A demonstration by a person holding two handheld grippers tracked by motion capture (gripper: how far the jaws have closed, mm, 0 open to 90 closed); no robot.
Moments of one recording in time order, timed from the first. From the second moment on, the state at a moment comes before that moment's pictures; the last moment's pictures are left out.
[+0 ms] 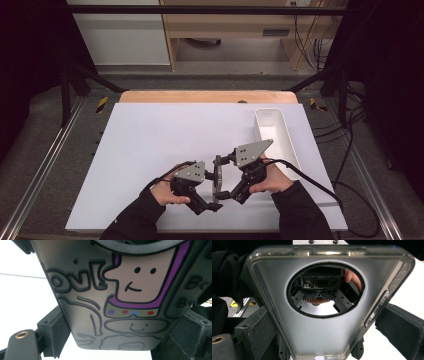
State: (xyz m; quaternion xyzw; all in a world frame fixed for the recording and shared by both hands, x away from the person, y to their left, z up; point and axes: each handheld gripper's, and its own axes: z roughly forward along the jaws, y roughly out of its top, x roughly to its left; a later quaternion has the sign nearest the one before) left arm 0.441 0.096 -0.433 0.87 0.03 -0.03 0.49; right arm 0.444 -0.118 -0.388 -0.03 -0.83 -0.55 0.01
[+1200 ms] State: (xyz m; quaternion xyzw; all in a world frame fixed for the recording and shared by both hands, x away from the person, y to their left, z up) left arm 0.447 0.116 -0.430 0.87 0.07 0.00 0.48; right arm 0.447 -0.131 -0.376 -0.05 -0.82 -0.56 -0.01
